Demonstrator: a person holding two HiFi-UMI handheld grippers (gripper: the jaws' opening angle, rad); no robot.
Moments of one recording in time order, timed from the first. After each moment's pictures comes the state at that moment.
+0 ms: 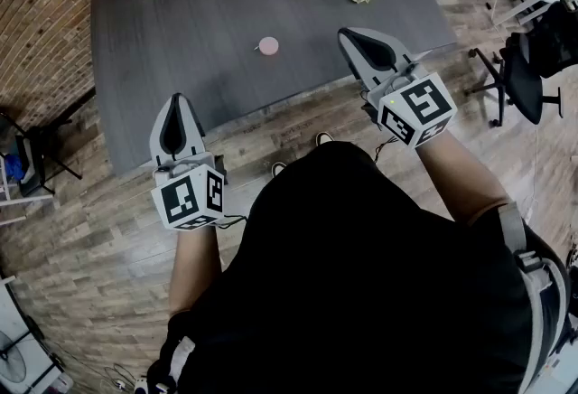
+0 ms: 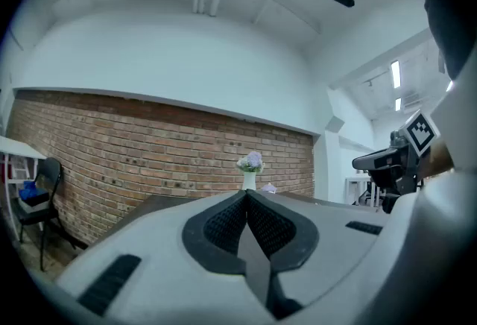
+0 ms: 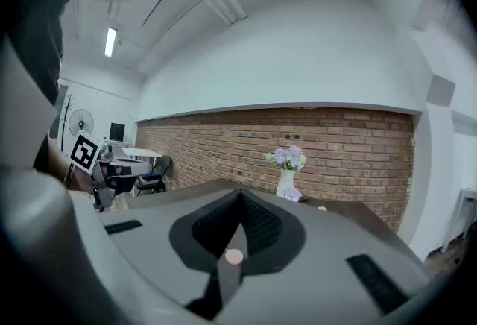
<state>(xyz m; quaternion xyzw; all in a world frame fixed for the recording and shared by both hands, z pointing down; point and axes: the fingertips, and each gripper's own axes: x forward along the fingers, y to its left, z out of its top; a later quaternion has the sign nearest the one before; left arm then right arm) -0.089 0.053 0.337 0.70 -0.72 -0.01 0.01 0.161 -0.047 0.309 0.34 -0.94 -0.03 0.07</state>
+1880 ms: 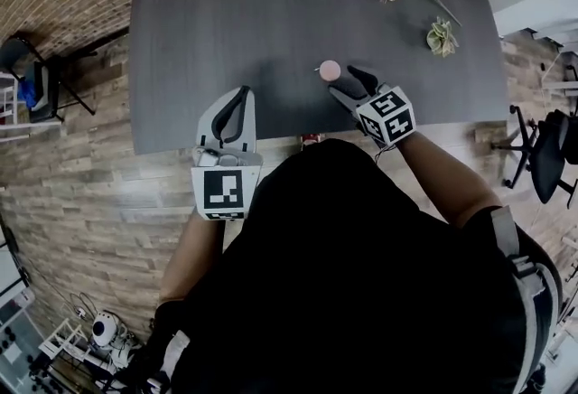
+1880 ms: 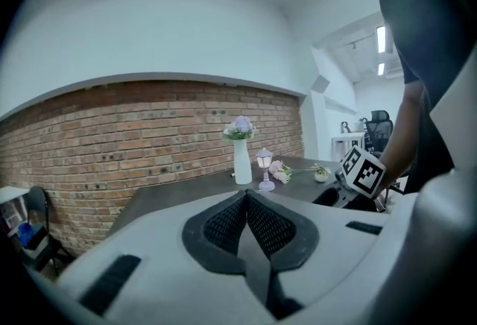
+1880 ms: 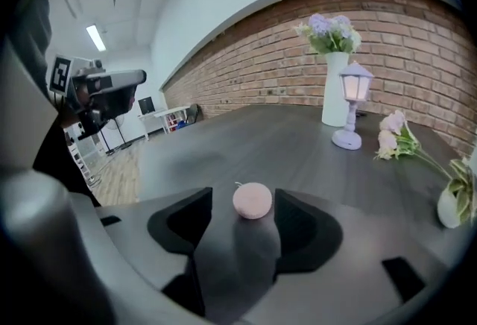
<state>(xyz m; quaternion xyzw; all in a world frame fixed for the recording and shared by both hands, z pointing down) -0.090 -0.032 0.380 0.73 -0.67 0.15 0.04 0.053 -0.134 0.545 0.17 -0.93 0.12 0.30</state>
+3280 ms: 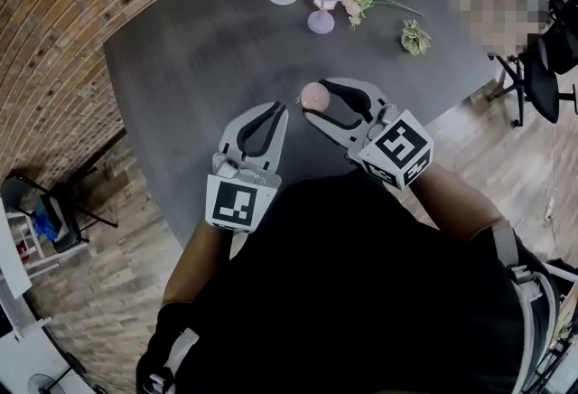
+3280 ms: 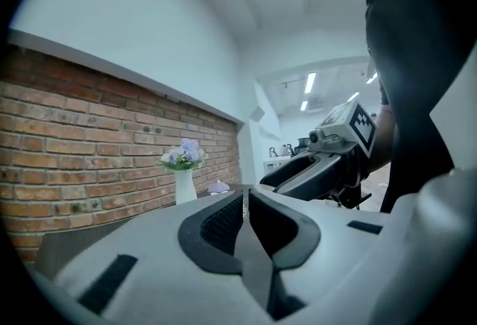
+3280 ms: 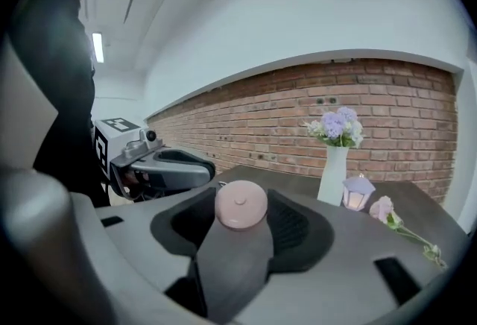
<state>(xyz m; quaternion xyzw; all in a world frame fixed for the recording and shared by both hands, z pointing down) -0.083 -0.123 0.338 0.91 -0.41 0.08 -0.03 -0.042 -0.141 0.355 0.27 -0.95 0.05 0.14</state>
